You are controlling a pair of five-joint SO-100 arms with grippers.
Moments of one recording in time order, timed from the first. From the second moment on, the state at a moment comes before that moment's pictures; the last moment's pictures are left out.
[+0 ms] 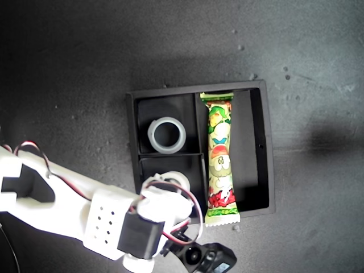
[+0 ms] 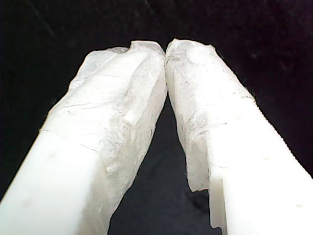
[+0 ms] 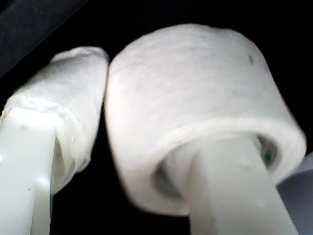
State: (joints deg) arm 0 18.1 28.9 1.4 104.3 -75.1; arm 1 -3.4 162.1 138.0 72.4 70.5
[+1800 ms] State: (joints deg) arm 0 -3.0 173.1 173.4 60.5 -80.2; arm 1 16.2 191.8 178.2 76.2 64.1
